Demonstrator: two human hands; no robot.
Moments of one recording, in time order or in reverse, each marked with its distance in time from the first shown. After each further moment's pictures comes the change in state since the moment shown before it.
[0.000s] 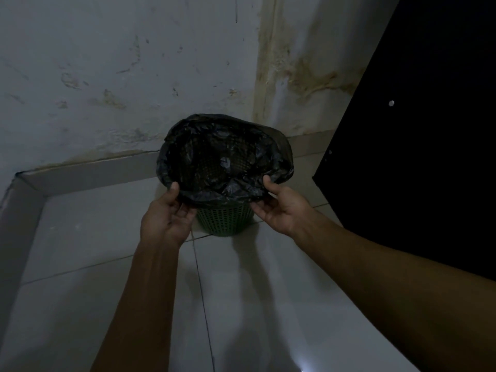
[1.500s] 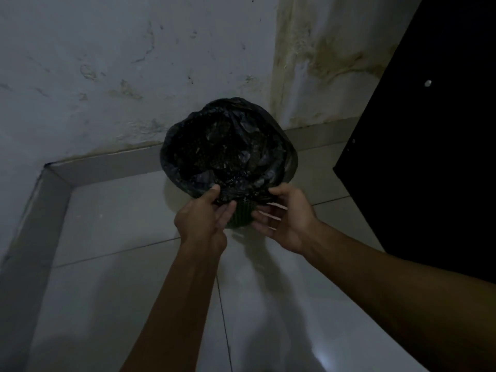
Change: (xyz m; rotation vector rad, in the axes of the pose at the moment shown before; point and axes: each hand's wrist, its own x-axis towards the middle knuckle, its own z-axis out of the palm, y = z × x) left_hand -0.041 -0.036 0.019 0.150 0.221 0.076; right_hand -0.006 0.036 -0.007 -0.213 -0.019 0.059
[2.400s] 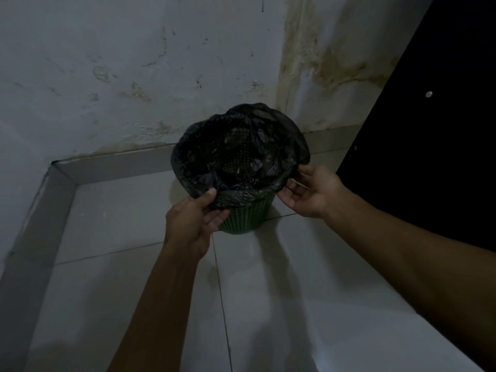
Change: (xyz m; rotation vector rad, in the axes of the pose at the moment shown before) left_hand 0.016 0.018 -0.027 0.140 -0.170 0.033; right_hand 0.001 -0.060 -0.003 0.211 0.074 0.000
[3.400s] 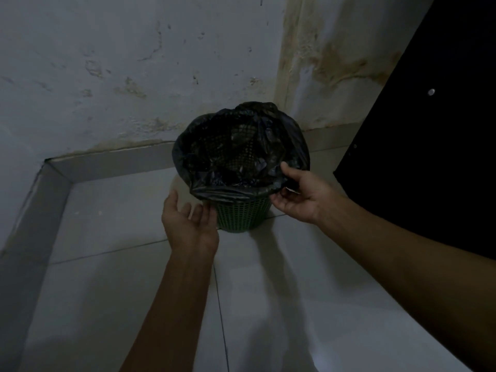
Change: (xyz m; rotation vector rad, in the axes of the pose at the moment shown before) left_hand 0.003 -0.012 0.006 -0.591 0.161 -0.072; right_hand 0.009 0.011 0.002 -0.052 -0.060 0.025
